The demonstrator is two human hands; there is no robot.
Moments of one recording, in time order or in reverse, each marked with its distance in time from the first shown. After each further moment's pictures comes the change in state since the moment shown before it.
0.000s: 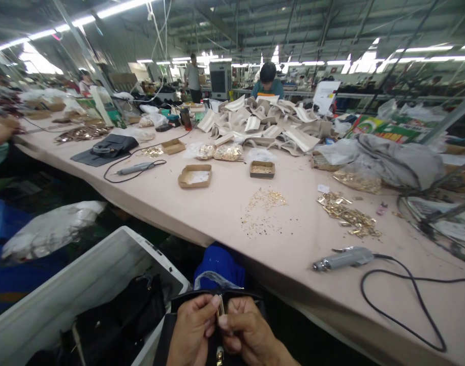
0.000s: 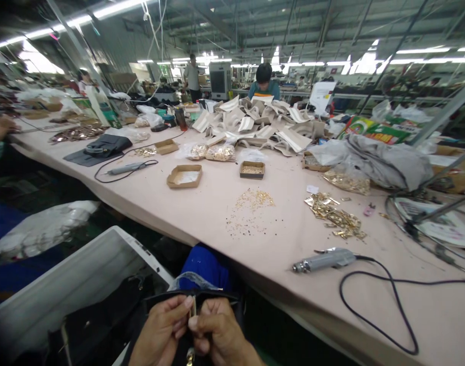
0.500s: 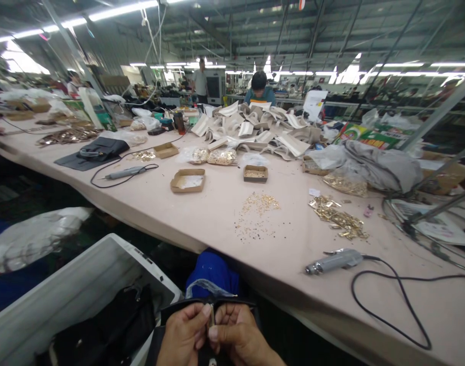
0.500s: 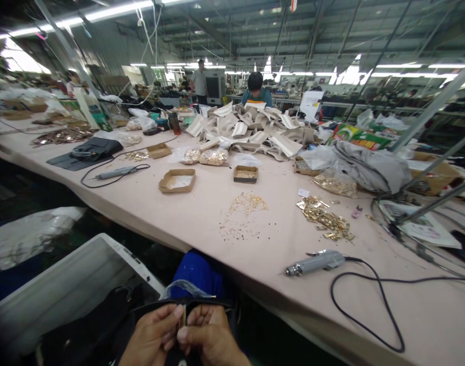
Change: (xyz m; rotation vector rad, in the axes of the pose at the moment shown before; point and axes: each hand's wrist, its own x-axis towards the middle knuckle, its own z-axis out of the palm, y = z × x) left_hand 0.002 0.003 -0.004 0.037 -0.018 -0.021; right_hand 0.009 0.008 -0.006 -0.046 0.062 -0.094
